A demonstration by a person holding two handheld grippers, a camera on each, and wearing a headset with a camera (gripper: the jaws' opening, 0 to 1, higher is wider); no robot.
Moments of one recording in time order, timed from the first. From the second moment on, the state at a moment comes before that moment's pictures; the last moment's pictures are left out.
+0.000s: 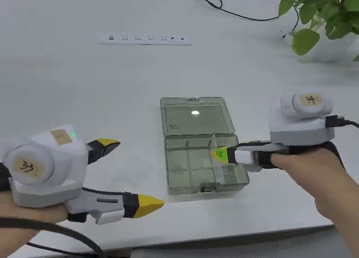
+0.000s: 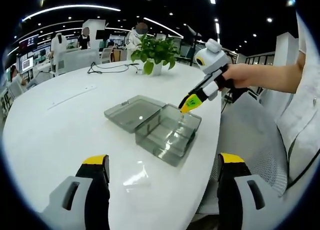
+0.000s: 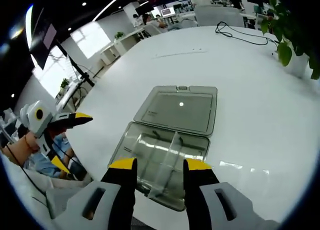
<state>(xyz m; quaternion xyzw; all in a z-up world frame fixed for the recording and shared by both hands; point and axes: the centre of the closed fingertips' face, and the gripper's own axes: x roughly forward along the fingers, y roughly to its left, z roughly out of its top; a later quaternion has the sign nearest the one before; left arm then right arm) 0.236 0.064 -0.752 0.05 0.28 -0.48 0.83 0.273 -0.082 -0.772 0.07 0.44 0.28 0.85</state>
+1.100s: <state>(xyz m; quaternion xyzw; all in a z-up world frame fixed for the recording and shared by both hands) 0.236 0.100 -0.804 0.09 0.44 -0.36 0.82 0.252 -0.131 -0.733 -0.04 0.30 0.43 0.85</state>
